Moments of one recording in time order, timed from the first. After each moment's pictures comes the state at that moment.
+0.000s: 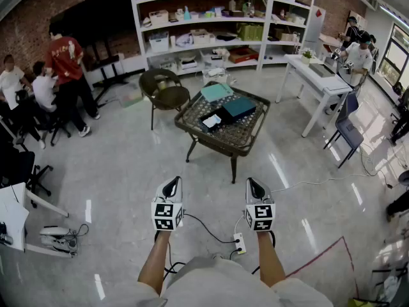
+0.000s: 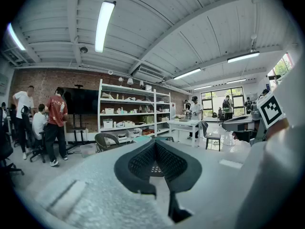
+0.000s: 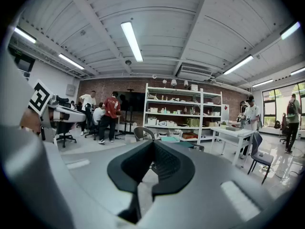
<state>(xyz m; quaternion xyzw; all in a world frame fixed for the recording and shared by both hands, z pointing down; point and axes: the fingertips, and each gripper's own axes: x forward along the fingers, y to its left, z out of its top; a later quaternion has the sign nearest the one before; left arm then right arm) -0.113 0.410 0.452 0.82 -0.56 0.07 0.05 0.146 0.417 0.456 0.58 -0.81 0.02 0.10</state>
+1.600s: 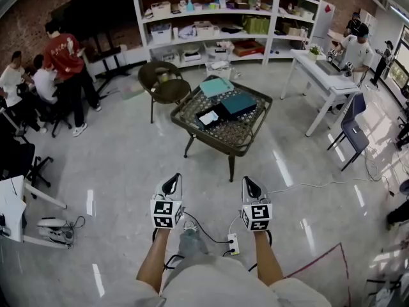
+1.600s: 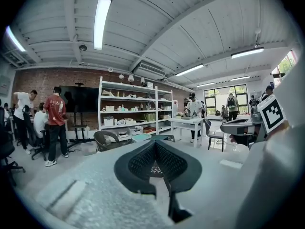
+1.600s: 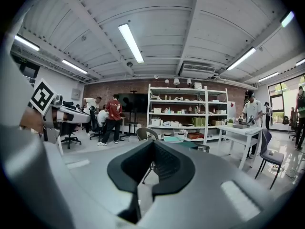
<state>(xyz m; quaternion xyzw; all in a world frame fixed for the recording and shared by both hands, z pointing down) -0.050 0.367 0.473 0.81 -0.58 0.08 0.06 0.191 0.366 0.484 0.55 -0.83 0.02 0.09</state>
